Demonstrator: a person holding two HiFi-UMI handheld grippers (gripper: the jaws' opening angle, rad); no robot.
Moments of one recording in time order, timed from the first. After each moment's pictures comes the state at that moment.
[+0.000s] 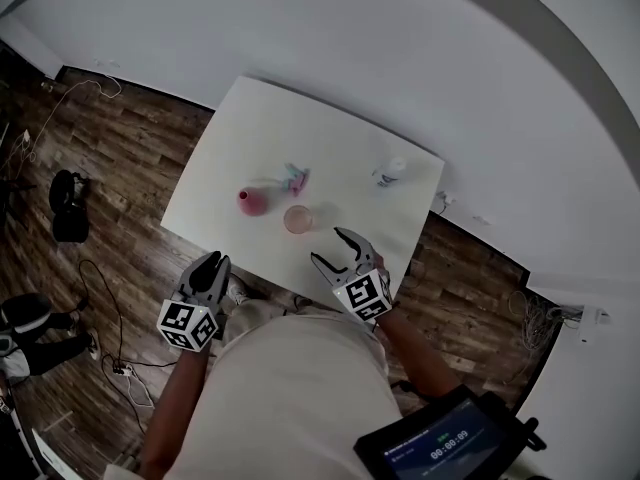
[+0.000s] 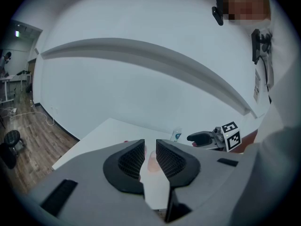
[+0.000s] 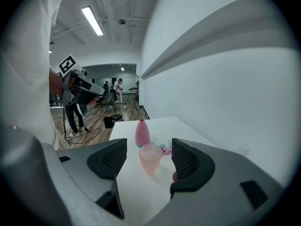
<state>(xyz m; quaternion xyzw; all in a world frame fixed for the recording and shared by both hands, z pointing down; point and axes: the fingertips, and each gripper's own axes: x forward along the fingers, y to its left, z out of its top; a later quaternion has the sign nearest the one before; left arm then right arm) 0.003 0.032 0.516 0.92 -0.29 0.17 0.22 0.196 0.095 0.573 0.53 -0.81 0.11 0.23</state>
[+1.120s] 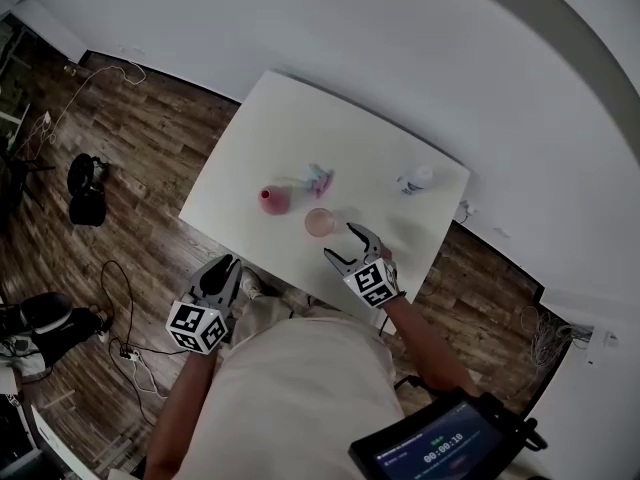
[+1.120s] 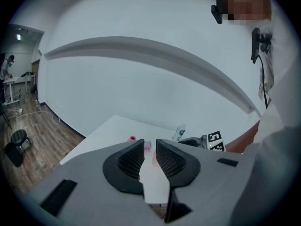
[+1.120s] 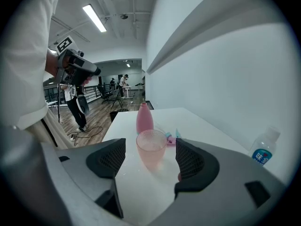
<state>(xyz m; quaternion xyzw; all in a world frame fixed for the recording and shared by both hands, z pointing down) -0.014 0.033 0.525 0.90 -0.31 0.19 0.22 0.190 0.067 0.657 0.48 -0.83 0.13 0.24</state>
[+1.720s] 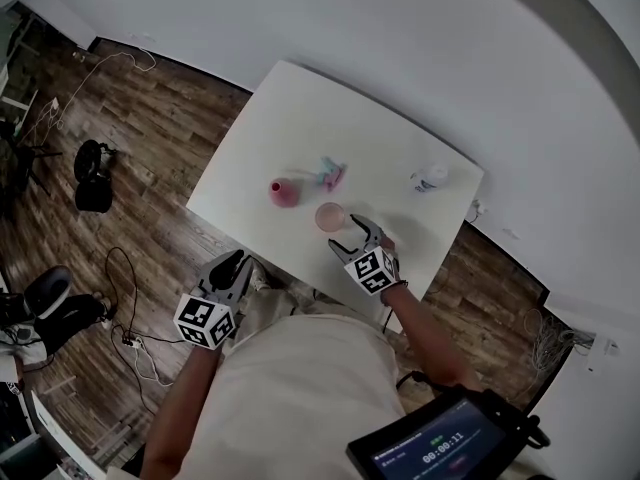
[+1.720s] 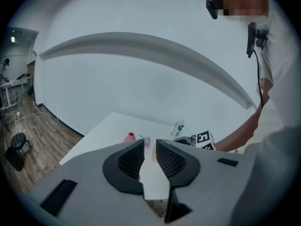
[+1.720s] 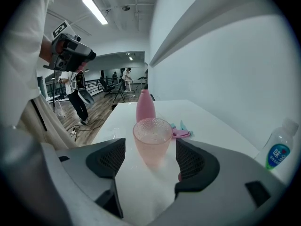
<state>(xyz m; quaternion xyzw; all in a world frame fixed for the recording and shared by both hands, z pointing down) -0.008 0.037 0.535 0.90 -0.30 0.21 0.22 0.182 0.050 0.703 0.46 -0.83 0.14 0.28</state>
